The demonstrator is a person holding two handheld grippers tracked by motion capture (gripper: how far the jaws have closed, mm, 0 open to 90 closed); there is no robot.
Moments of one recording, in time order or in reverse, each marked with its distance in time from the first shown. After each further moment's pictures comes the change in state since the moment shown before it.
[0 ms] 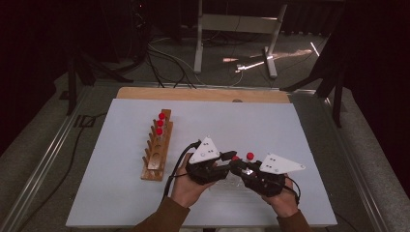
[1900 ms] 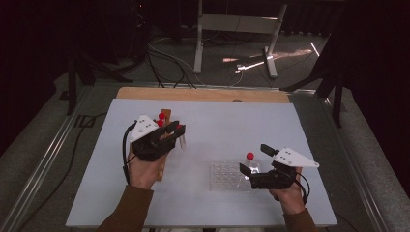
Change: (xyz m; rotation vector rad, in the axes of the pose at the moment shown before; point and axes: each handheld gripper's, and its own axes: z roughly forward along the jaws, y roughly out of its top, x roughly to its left) left arm 0.080 -0.006 -0.097 -0.119 0.382 -0.144; right arm -0.025 -0.005 -0.014 -0.051 -0.191 0.109
